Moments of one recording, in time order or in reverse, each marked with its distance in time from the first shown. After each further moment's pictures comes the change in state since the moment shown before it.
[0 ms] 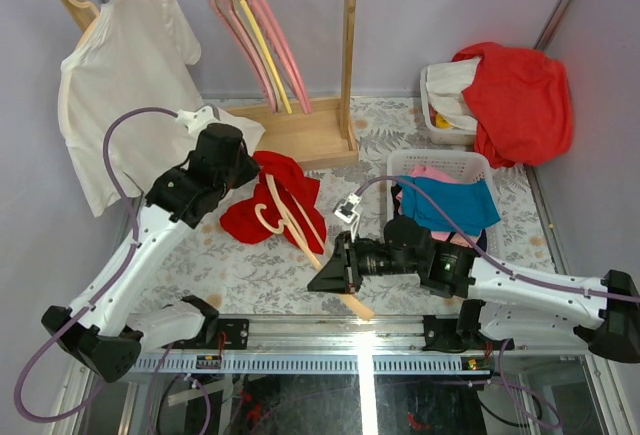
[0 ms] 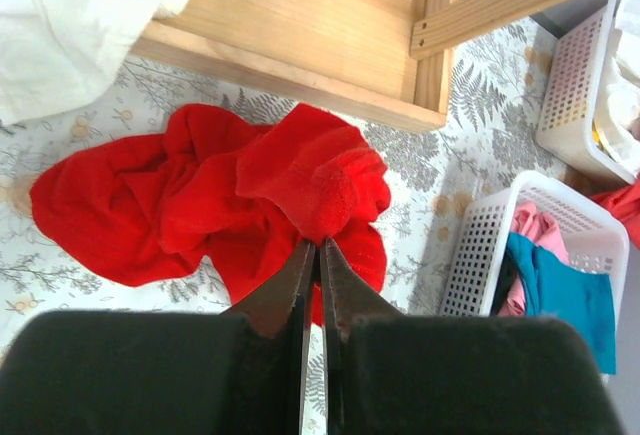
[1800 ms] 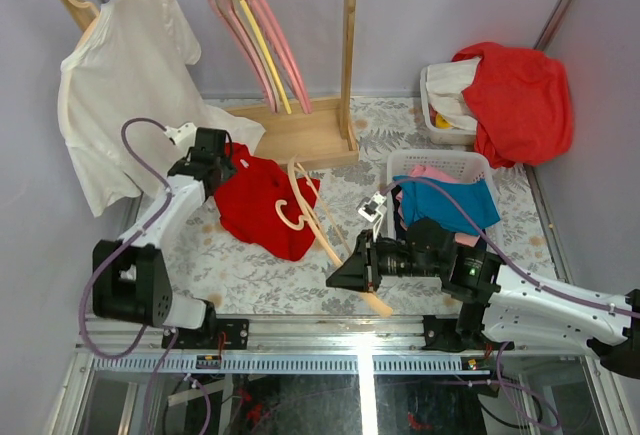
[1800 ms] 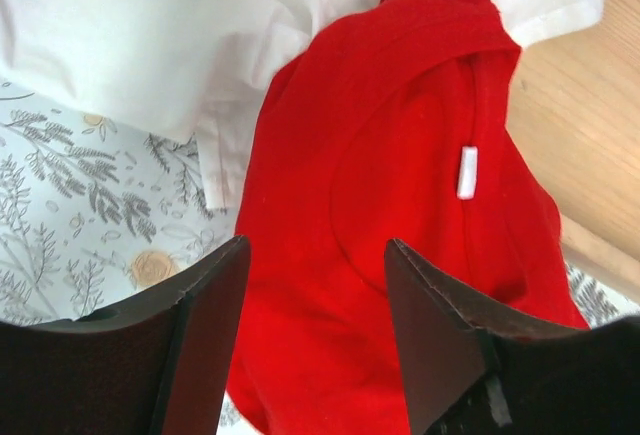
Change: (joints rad) left arm 0.369 0.251 -0.262 0.275 -0.075 0.129; right arm -0.030 -0.136 -0.026 -0.113 0.043 -0.020
